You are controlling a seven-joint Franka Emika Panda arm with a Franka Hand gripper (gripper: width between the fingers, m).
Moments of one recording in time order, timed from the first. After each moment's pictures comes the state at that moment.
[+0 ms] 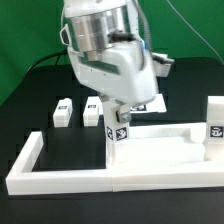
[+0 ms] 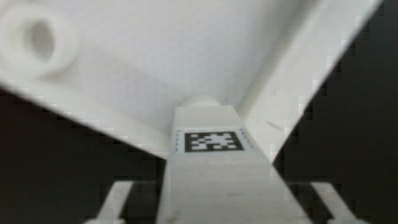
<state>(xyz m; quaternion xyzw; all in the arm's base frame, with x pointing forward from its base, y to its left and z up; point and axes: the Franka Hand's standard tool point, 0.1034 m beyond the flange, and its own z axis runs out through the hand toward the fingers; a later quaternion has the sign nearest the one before) 0.631 -0.052 0.107 -0.78 0.61 0.03 0.09</state>
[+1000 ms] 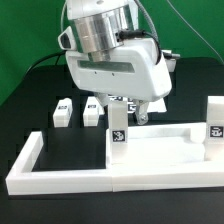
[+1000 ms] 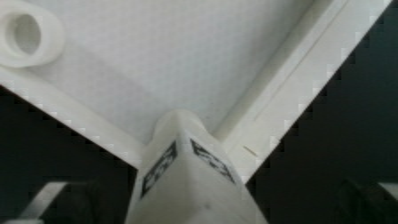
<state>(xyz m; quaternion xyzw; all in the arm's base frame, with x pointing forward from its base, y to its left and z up) 0.633 -0.039 0.107 -0.90 0.42 0.01 0.09</state>
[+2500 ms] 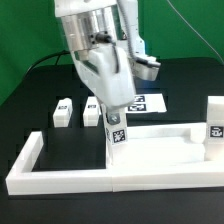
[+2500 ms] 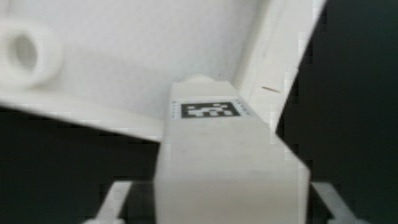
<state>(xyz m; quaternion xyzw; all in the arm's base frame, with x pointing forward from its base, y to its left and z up) 0.635 -0.061 0.108 -0.77 0.63 0.01 0.08</state>
